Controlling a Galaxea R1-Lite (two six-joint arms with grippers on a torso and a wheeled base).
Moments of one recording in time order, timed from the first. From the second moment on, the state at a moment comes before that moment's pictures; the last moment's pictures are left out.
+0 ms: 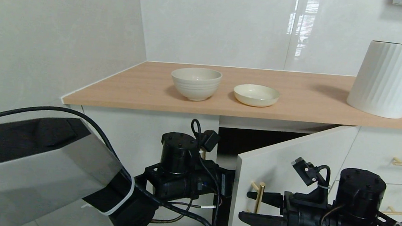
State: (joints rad) left arm -0.69 2.16 -0.85 -1.05 -0.39 -0.48; right arm 0.54 1.96 -0.33 -1.44 0.74 0.39
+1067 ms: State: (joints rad) left arm -0.71 2.15 -0.84 -1.08 -0.38 -0.48; right arm 0.41 1.66 -0.01 -1.21 0.27 0.11
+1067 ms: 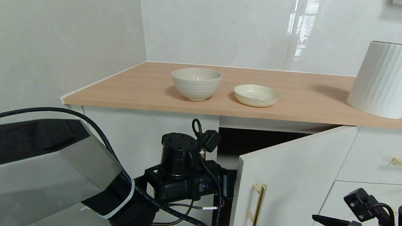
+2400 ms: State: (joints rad) left arm -0.74 2.19 -1.06 -0.80 -0.40 -0.49; right arm 0.50 1.28 -0.11 -0.86 0.26 0.14
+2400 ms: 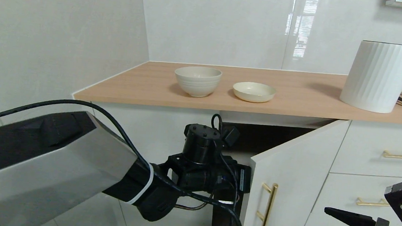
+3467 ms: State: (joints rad) left arm -0.83 2.19 -1.25 -0.62 -0.40 -0.53; right arm 0.50 1.09 -0.20 -0.66 0.27 0.14
